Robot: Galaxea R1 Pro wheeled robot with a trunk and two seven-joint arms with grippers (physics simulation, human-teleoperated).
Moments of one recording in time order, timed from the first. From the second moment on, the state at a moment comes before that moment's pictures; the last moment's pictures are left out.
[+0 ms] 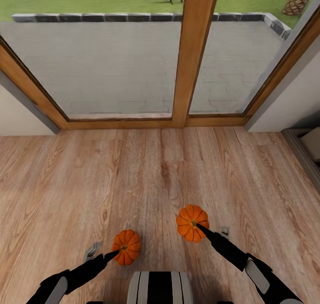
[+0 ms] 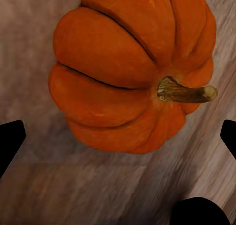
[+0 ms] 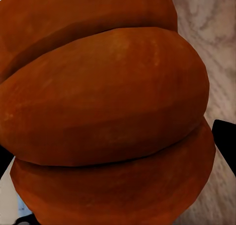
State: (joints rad) left arm -0.34 0.15 0.11 -0.67 0.53 0.47 -0.62; right arm -0.48 -0.18 0.04 -0.52 -0.78 0.26 1.09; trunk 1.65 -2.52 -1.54
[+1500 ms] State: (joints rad) left arm -0.37 0.16 0.21 -0.64 0.52 0.39 -0.57; right arm -0.48 -0.17 0.04 -0.52 -0.77 0.23 1.08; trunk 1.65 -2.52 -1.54
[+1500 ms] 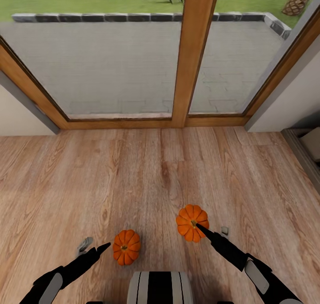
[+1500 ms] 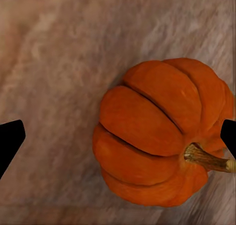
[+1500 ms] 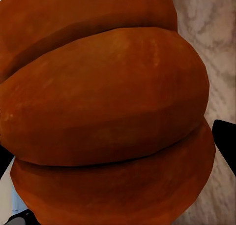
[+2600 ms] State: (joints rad) left arm -0.37 0.08 0.14 -0.64 0.45 0.35 -0.50; right arm -0.48 -0.17 0.04 -0.52 -0.77 0.23 1.08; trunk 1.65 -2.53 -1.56
